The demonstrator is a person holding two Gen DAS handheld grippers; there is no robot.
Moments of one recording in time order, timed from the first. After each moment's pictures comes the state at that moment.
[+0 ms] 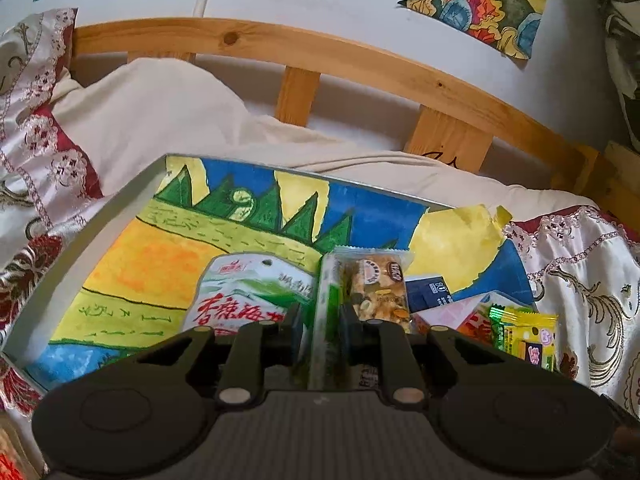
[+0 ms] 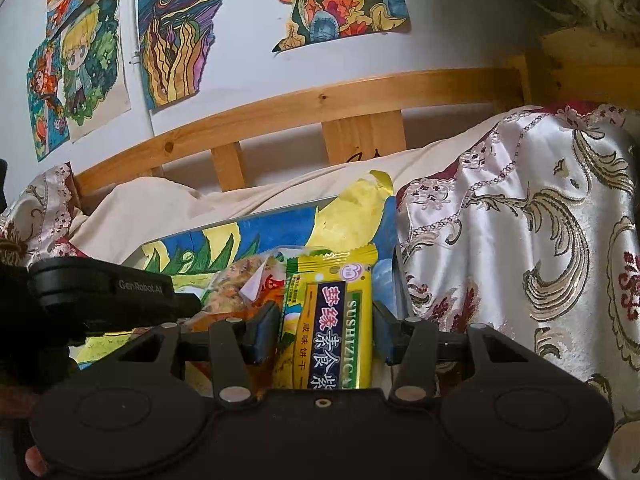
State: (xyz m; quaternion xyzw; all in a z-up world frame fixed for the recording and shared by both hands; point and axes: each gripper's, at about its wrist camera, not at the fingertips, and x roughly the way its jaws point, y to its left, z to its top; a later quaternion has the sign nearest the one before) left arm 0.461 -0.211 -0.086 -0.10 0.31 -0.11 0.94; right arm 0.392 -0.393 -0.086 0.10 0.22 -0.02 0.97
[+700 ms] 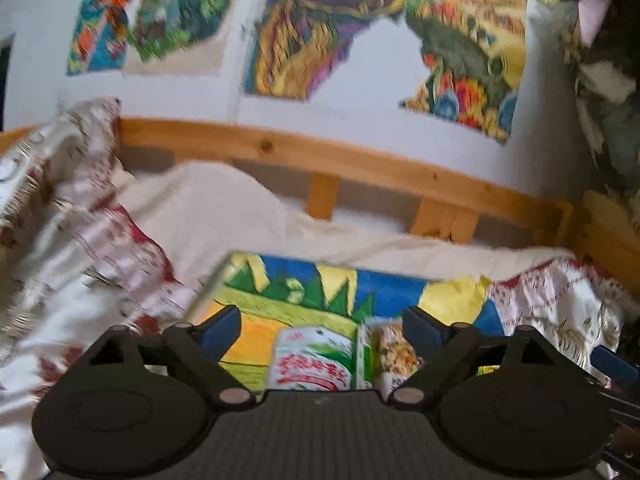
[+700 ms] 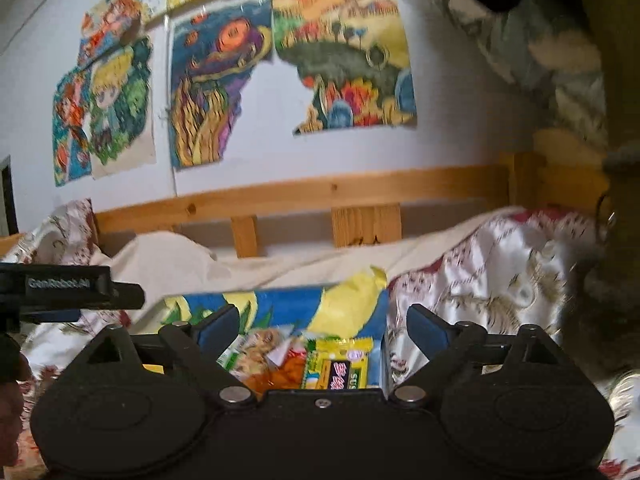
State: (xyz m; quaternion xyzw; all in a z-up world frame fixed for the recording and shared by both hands) left arm 0.384 -0.154 -0.009 -0.08 0.22 -0.09 0.97; right arm 0.332 -0.382 -0.017 0.05 0.13 -0.03 0.99
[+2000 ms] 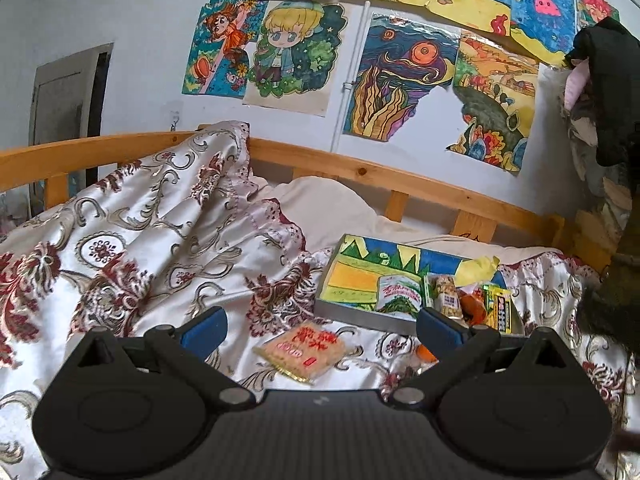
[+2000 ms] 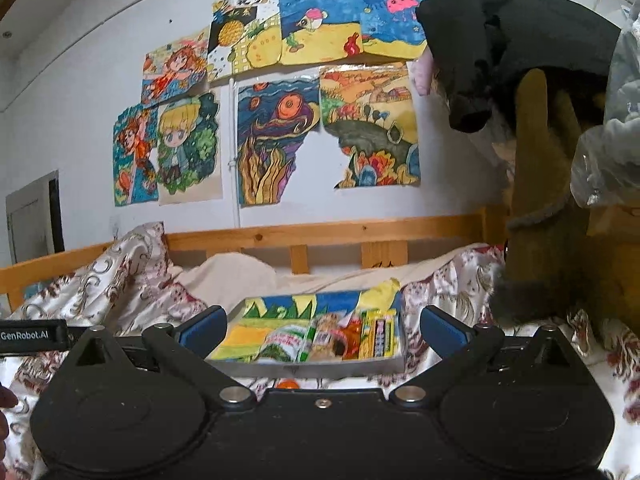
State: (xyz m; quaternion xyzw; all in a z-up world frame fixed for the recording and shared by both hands) left arm 0.142 -0.018 0.007 -0.10 0.19 -0.02 0.98; right arm 0.091 -0.286 0.042 0.04 0.09 -0.03 0.99
